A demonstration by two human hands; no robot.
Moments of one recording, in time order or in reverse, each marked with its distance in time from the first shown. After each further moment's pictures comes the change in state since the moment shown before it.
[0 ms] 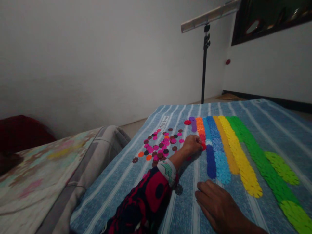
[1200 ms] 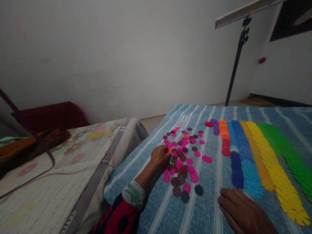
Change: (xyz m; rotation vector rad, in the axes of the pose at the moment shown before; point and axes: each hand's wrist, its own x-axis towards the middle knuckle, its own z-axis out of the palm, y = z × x) left_hand -0.140 -0.090 -0.151 0.659 0.297 -0.368; right_hand -0.006 0.015 -0.005 -0.150 0.062 -0.216
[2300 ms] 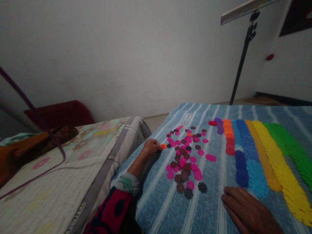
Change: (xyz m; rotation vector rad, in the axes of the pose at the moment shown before) left_hand 0.021 -0.051 -0.024 -0.639 -0.012 -0.223; right_hand 0.001 0.000 -0.003 -0.016 0.043 -0.024
